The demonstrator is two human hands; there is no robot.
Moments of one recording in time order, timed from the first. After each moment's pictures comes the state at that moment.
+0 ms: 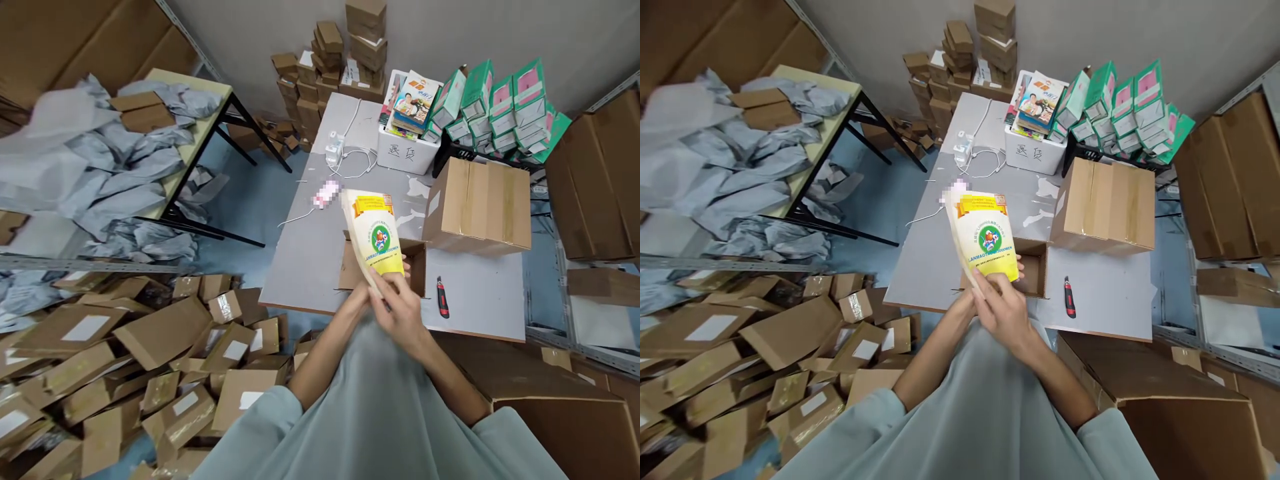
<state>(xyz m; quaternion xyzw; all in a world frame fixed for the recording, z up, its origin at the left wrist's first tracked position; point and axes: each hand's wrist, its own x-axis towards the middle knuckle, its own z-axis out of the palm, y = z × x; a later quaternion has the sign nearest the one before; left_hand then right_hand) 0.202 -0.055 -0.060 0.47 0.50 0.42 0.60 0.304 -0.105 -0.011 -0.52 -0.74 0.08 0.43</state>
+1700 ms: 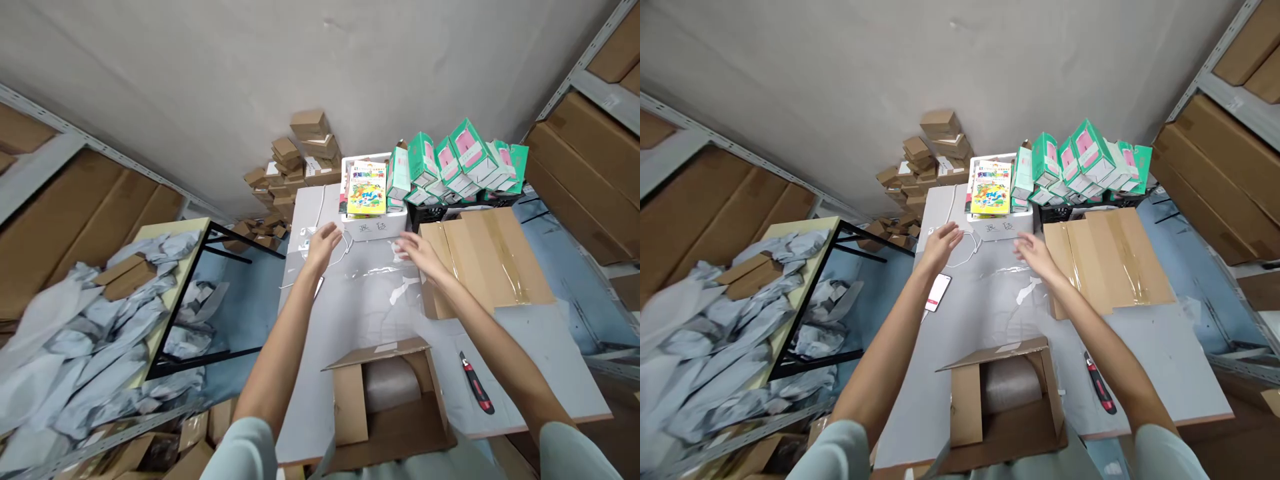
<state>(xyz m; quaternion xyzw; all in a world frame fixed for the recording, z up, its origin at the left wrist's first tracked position) 0.228 0.401 -0.071 0.60 0.46 0.47 0.47 0.487 0.237 -0.020 -0.58 -0.25 0.50 0.59</state>
